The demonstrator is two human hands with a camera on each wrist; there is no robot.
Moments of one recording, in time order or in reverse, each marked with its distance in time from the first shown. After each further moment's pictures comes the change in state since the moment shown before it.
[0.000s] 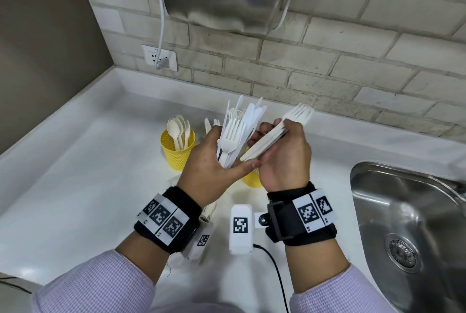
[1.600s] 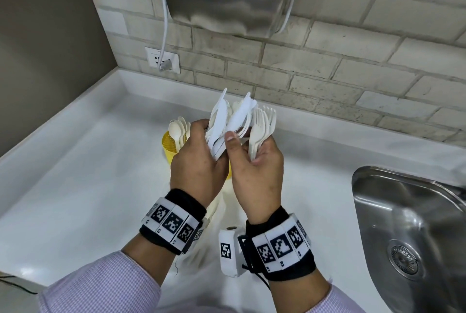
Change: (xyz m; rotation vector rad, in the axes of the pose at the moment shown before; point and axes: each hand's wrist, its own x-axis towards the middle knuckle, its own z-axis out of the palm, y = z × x) left_hand 0.005 -0.004 0.000 0.369 0.276 -0.144; right_hand -0.034 0.035 0.004 -0.695 -0.144 -0.454
